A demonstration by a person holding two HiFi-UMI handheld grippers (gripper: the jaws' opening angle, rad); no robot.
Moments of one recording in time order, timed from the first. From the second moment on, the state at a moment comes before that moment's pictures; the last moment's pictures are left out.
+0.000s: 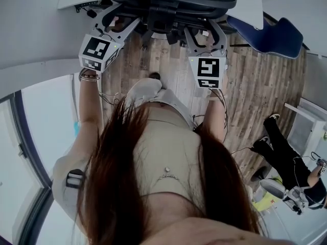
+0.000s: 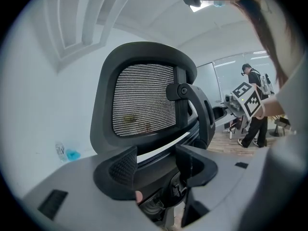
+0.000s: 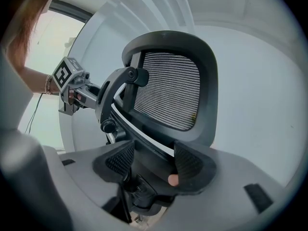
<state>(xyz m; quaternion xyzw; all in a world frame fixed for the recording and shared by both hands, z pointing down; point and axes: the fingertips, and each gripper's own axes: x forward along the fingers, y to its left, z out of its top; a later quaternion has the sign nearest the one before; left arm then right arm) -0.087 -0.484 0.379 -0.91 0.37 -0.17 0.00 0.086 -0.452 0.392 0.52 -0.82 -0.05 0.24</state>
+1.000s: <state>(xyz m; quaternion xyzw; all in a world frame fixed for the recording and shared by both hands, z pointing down) -0.087 -0.485 0.381 -0.91 0.38 -0.16 0.01 0.085 -0.458 0.394 0.51 -0.82 -0.05 0.23</state>
